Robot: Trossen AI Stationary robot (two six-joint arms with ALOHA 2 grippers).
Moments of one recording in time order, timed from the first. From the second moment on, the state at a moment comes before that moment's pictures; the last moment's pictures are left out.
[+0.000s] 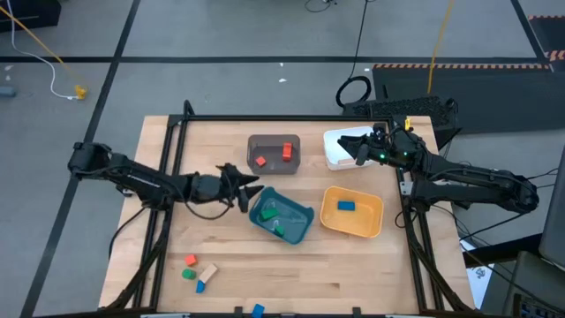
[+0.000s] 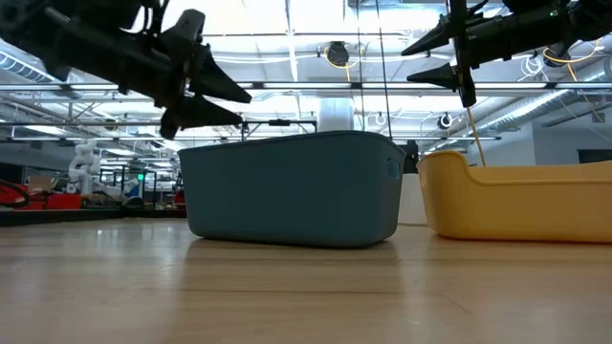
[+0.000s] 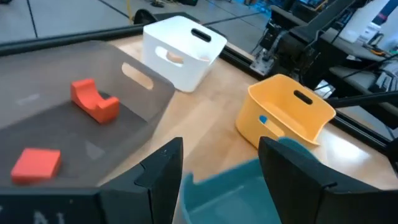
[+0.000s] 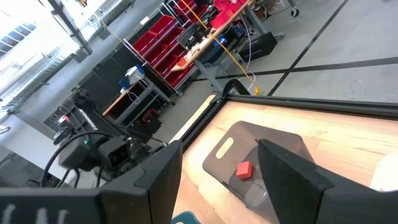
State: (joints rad) left arm -0.13 1.25 0.41 0.55 -0.42 -0.53; right arm -0.38 0.73 0.46 0.19 0.05 0.75
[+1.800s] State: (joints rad) left arm -0.85 1.47 0.74 -0.18 -0.51 -1.64; right arm -0.38 0.73 0.46 0.19 0.05 0.75
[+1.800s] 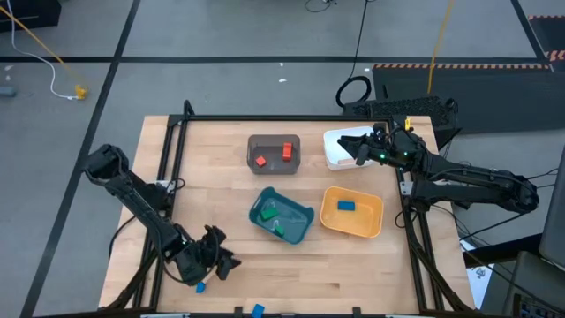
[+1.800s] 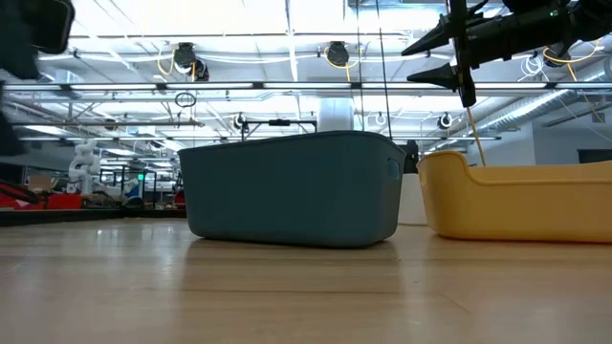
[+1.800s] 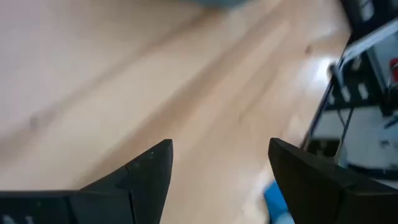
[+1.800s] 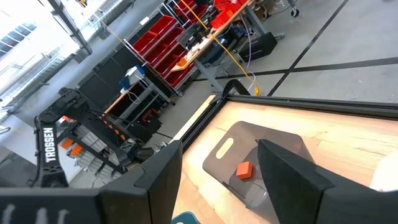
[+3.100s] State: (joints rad) left arm -0.86 1.60 0.92 -0.63 -0.04 -1.86; right arm -0.38 0.73 0.46 0.19 0.05 0.75
